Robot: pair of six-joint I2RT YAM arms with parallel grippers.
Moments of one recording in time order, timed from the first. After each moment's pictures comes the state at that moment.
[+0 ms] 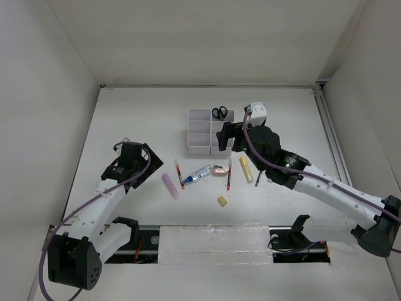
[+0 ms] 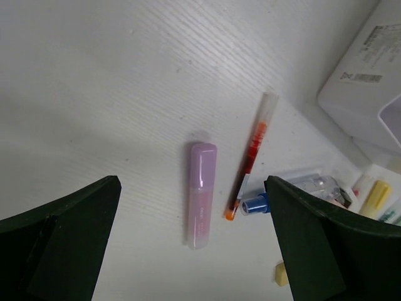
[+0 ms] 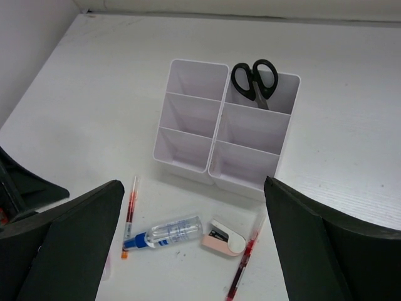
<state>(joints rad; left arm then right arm) -0.22 0.93 0.60 -0.55 -0.07 -0.89 0.90 1.14 1.04 -0.15 0.51 0.36</state>
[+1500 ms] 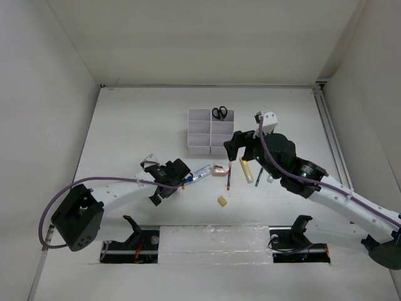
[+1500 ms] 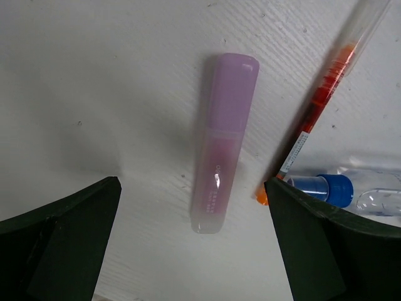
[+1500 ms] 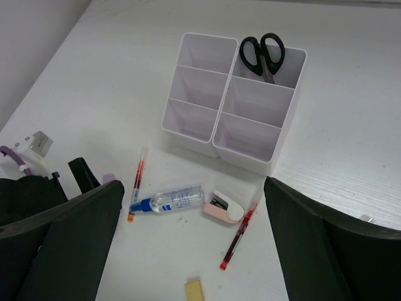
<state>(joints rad) -0.81 1.26 0.66 -0.78 -0.49 -1.49 0.89 0.99 0.98 -0.26 0.42 0.37</state>
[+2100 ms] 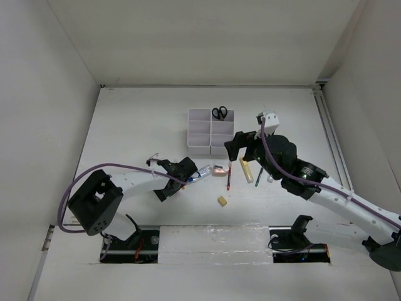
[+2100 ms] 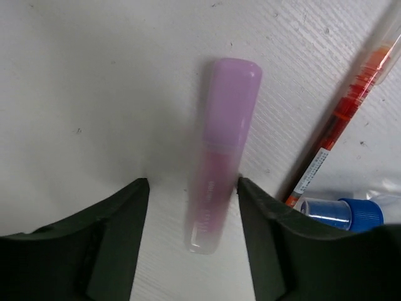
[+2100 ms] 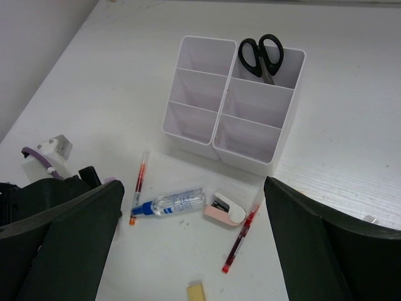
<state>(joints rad) -0.82 1.46 0.75 -0.81 -0.50 -1.49 0.89 0.97 0.94 -0.22 0.42 0.38</state>
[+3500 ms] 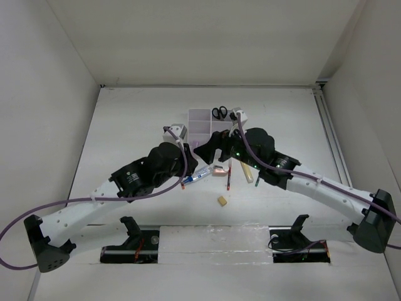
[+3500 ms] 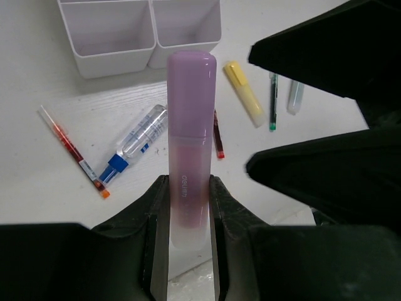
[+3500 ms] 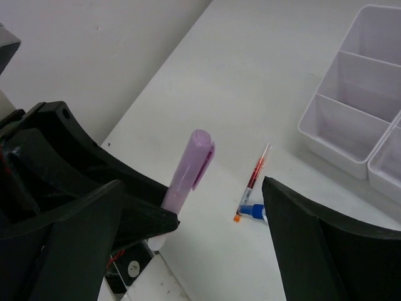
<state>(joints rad) -0.96 0.94 0.96 -0.57 -0.31 -0.66 0.87 1.18 0.95 0.07 -0.02 0.54</state>
